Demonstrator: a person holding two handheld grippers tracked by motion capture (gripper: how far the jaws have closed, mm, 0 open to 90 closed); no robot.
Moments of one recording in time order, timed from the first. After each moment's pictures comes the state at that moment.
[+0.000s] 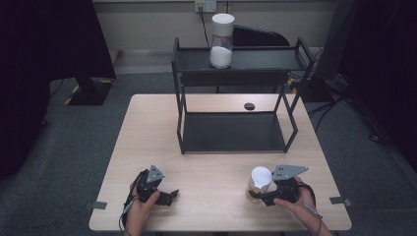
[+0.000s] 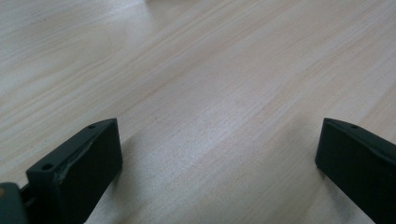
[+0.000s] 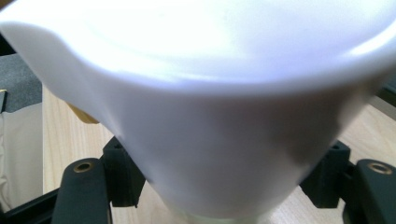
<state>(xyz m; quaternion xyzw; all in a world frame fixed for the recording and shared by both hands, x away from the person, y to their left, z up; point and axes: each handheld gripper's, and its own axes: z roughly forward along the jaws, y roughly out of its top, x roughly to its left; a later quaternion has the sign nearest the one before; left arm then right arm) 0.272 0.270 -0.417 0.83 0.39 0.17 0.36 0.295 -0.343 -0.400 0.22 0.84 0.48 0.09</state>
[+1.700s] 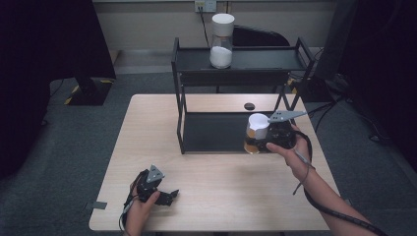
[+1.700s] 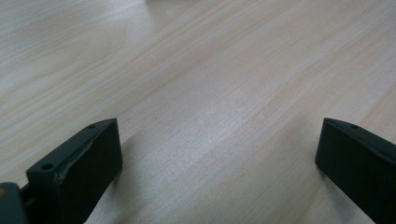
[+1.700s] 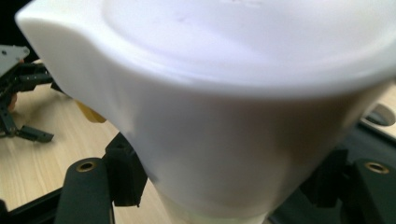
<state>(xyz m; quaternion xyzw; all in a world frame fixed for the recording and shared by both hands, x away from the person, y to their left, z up) 0.271 0.269 -0.417 0.83 0.39 0.17 0.36 0.368 -0.310 -0.284 0.30 0.82 0.47 0.15</state>
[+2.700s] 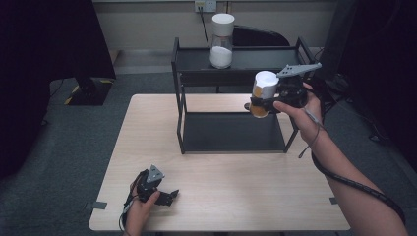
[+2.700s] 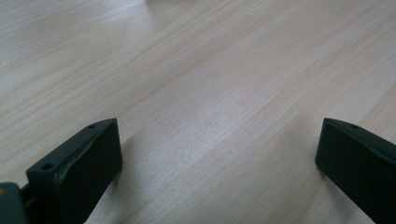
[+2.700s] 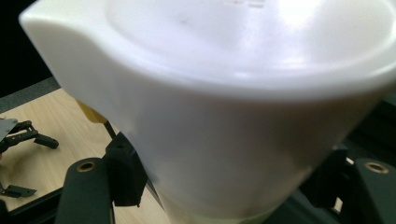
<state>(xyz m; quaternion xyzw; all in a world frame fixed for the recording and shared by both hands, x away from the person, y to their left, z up) 0.271 0.269 -0.417 0.83 0.39 0.17 0.36 0.393 -0.307 -0.180 0.30 0.81 0.47 0.20</state>
